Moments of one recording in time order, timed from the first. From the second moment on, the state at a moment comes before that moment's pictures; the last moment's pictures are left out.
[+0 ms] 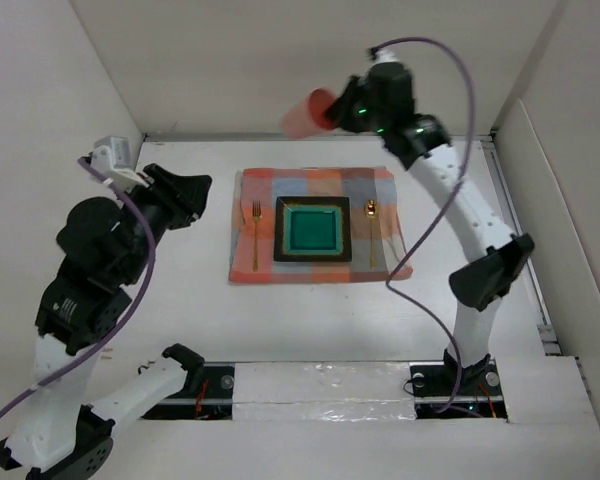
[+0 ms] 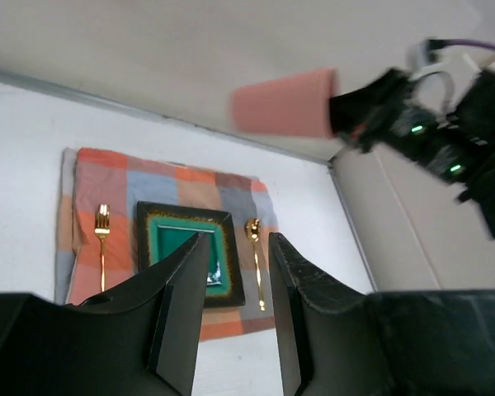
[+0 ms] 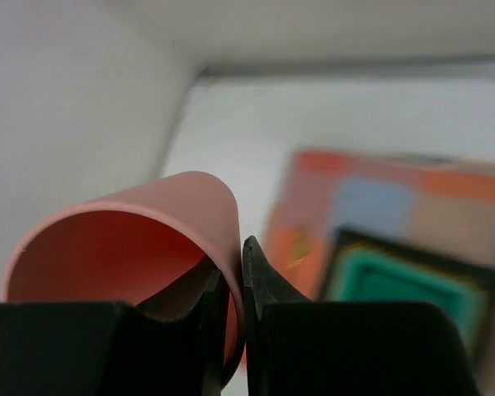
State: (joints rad) left arm -0.51 0.80 1.49 -0.72 -0.23 -0.59; right arm 0.63 1.93 2.21 -0.57 -0.02 0.61
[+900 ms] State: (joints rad) left arm -0.51 1.10 1.35 -0.52 -0.15 -0.54; right arm 0.16 2.25 2.24 -0.92 0.09 0.39
